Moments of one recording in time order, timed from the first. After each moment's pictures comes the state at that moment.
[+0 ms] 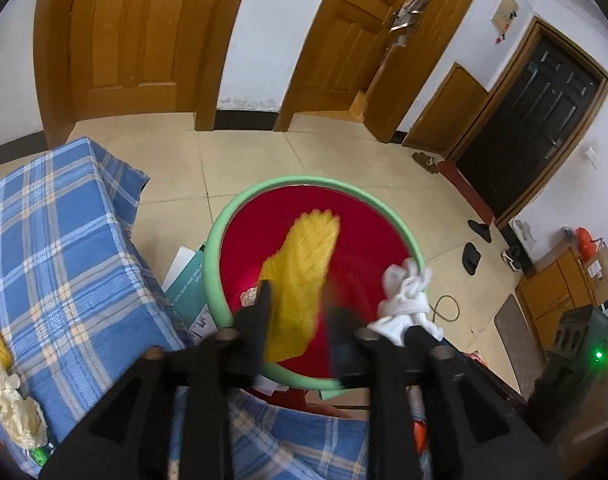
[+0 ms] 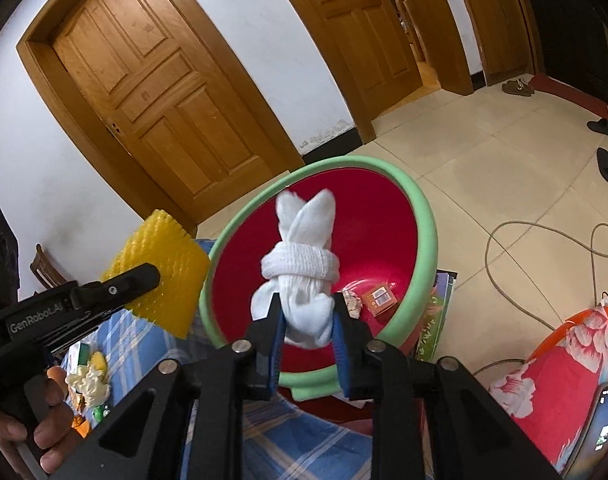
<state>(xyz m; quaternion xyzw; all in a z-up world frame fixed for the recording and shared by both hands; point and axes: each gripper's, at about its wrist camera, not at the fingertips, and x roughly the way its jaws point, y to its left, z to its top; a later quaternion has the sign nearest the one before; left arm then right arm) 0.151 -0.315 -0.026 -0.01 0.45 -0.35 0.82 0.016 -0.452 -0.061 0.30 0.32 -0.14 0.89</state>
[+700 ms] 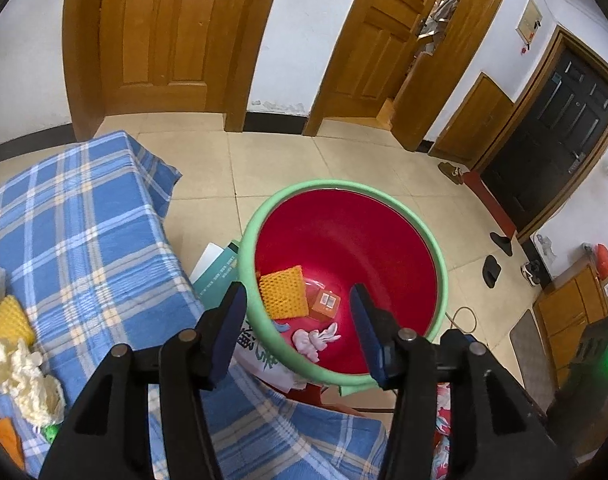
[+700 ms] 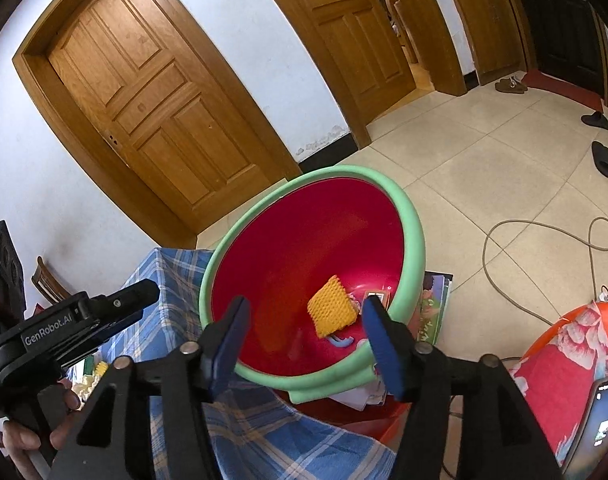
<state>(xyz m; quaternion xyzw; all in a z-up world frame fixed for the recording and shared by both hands) 0.147 -0.294 -0.021 -0.02 0.45 -0.30 0.84 0.003 -0.455 -0.051 0.31 0.30 -0.14 0.89</state>
